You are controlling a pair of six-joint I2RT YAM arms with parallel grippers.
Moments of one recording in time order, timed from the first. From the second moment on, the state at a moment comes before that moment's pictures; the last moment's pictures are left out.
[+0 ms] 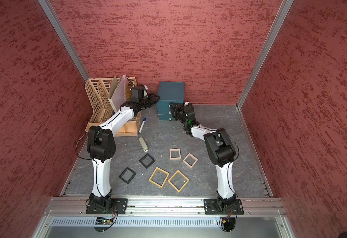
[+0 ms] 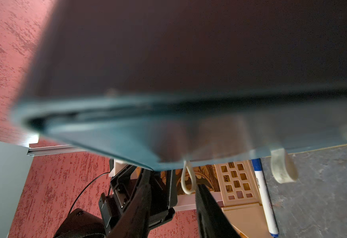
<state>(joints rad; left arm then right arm) -0.29 2.16 1.93 -0.23 0.28 -0.77 0.40 2.09 1.38 0.68 -0.26 1.63</state>
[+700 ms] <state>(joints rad) -0.29 2.16 1.94 -0.25 0.28 -0.77 0.41 2.13 1.40 0.67 -0.19 1.64</state>
